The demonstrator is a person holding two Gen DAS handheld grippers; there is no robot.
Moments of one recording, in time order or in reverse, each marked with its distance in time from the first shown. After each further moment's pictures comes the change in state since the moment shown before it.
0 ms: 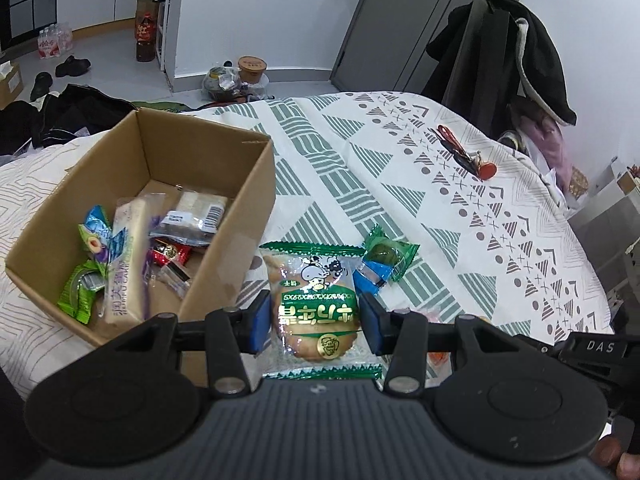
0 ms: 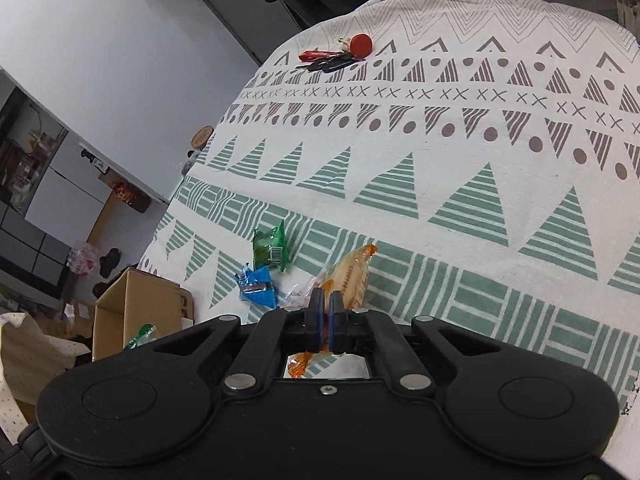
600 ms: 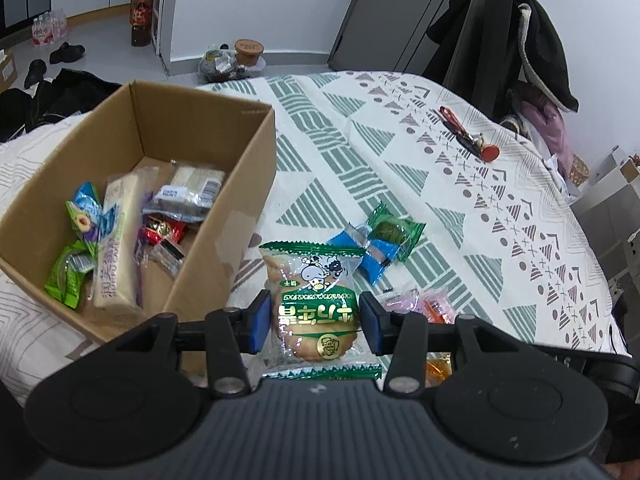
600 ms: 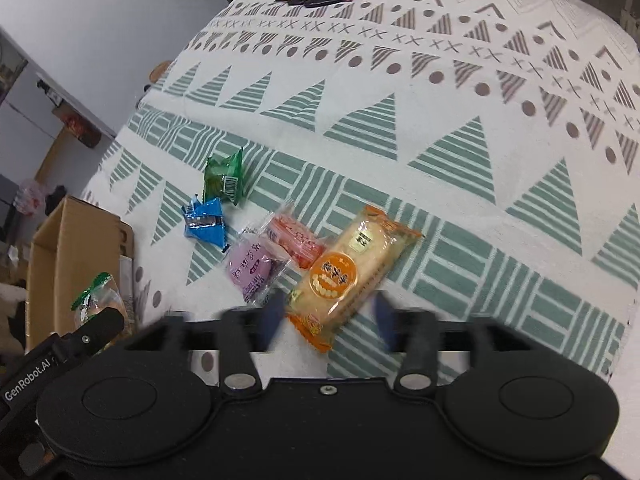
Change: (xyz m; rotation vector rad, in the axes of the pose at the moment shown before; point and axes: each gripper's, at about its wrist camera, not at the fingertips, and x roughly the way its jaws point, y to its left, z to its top) left arm 0.018 0.004 -0.009 -0.001 0.053 -0.011; right arm 0.036 0.016 -0.019 -0.110 0.156 -0.196
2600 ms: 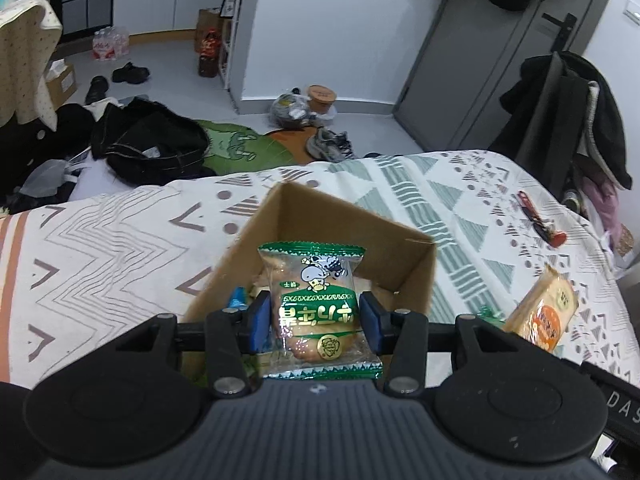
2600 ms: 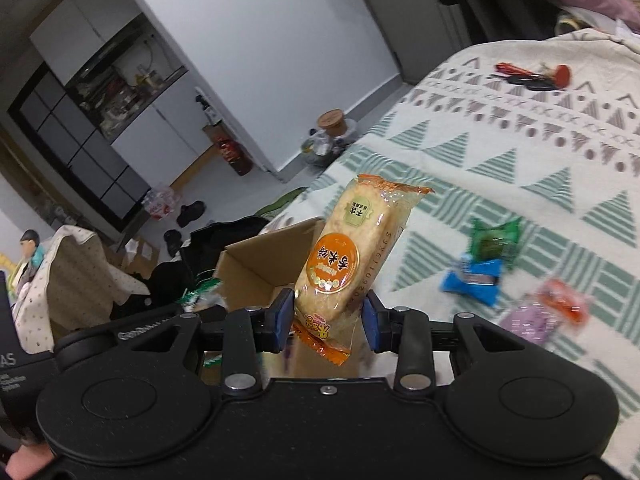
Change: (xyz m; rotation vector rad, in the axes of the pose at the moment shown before) left arm -0.039 0.111 0.071 -0.090 -0.114 0.133; right arm -0.033 0.150 -0.020 -0.199 -0.219 0.405
